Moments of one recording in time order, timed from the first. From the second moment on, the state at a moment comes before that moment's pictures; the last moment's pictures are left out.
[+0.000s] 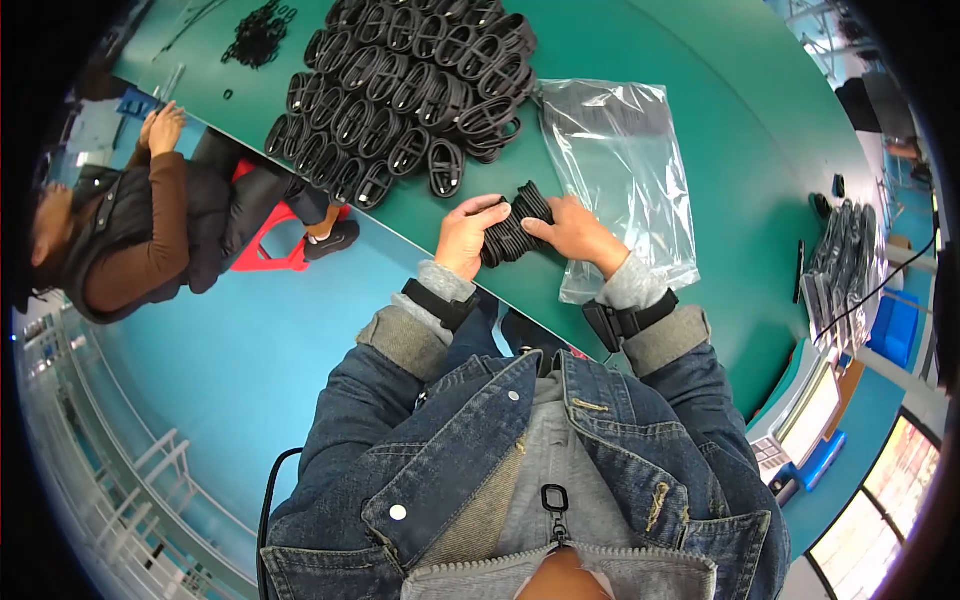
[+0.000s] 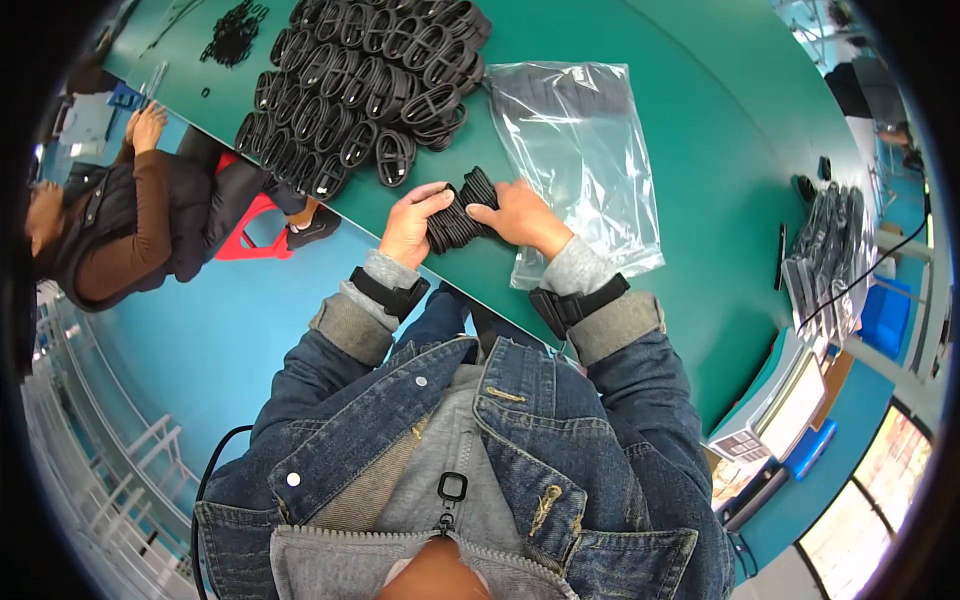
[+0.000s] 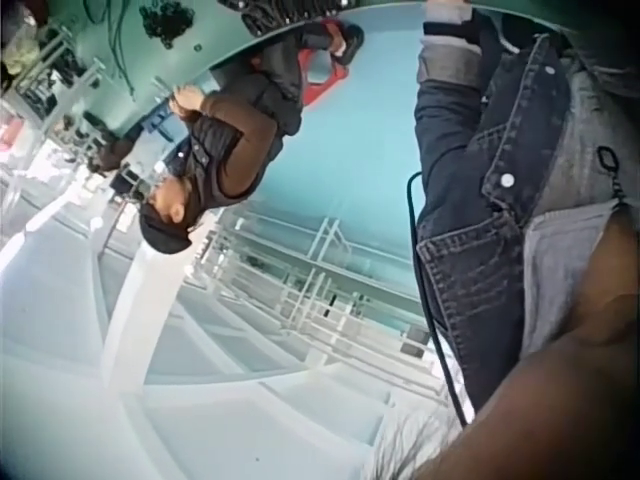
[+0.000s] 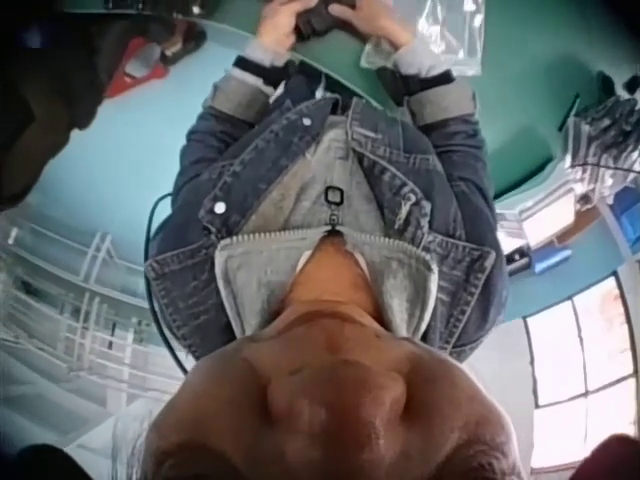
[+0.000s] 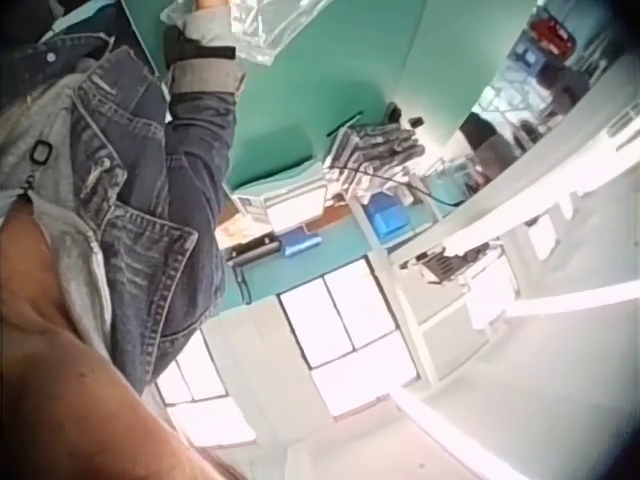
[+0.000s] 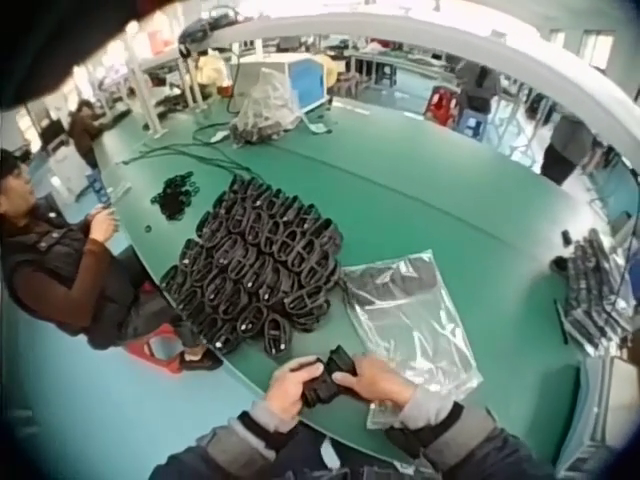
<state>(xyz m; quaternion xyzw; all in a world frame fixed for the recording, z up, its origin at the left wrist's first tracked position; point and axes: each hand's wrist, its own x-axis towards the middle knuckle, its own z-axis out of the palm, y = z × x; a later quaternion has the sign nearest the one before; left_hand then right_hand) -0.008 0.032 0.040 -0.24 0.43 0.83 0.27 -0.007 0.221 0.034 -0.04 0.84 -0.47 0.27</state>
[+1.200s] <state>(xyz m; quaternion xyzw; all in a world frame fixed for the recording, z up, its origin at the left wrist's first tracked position) -0.001 0.036 0.058 0.25 0.84 0.47 0.08 0.043 0.188 0.051 -0.05 0.94 -0.32 0.07</state>
